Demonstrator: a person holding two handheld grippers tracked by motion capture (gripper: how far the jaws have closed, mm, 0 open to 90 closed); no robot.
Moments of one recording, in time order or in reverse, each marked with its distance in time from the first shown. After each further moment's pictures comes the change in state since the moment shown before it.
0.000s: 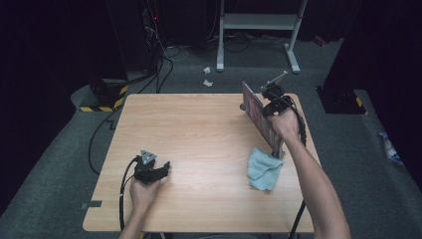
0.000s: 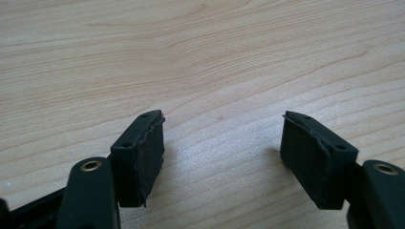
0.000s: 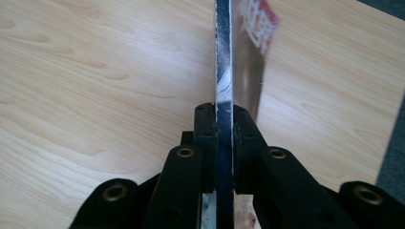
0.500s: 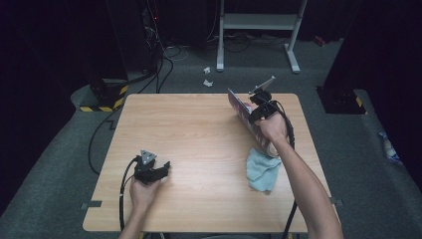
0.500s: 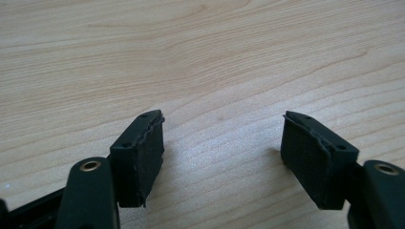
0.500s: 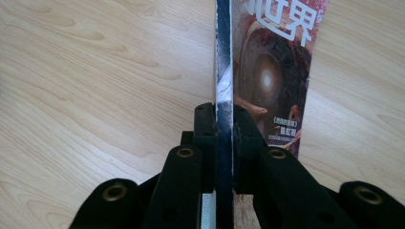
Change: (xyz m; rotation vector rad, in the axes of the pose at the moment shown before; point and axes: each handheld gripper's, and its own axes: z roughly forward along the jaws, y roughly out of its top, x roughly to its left) left arm 0.000 0.000 0.001 -0.005 -0.001 0.001; right arm 0.029 0.004 0.020 0.021 0.143 -0.012
